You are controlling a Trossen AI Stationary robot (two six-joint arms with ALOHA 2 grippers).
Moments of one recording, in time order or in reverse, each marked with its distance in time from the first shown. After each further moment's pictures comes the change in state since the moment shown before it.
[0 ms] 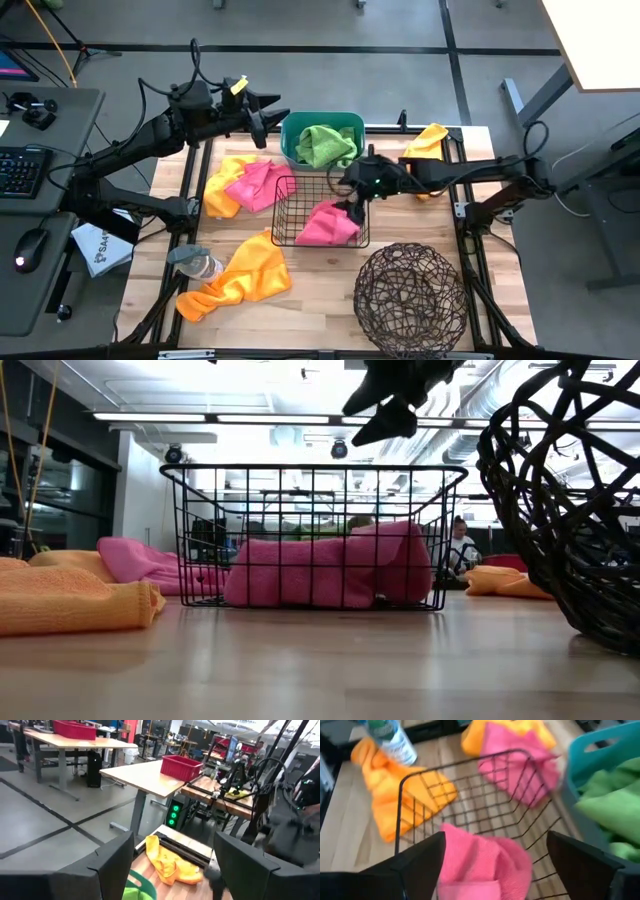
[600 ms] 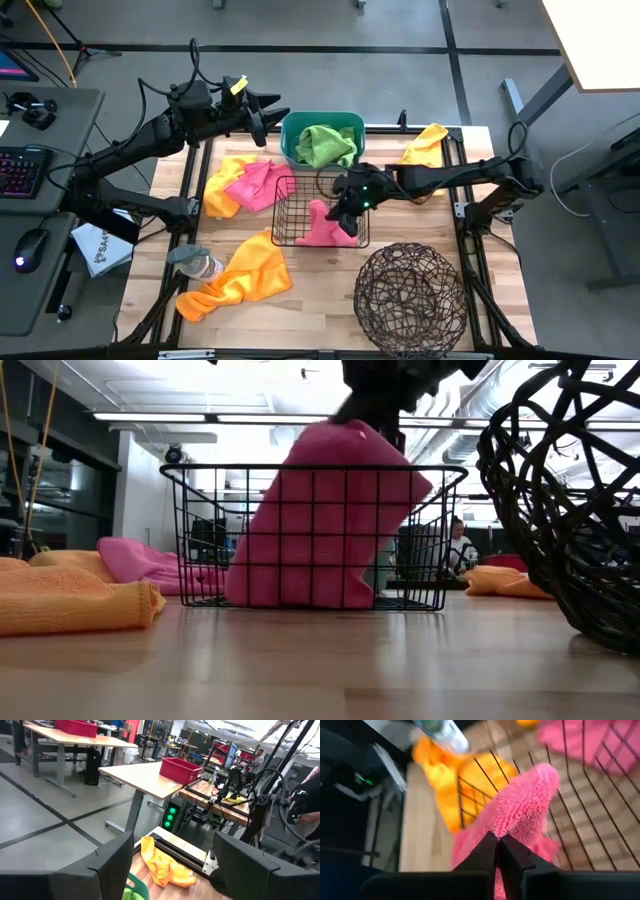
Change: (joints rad) left arm 0.000 0.000 0.000 0.012 -0.001 -0.062; right arm 0.028 0.109 -0.001 0.102 -0.286 0.246
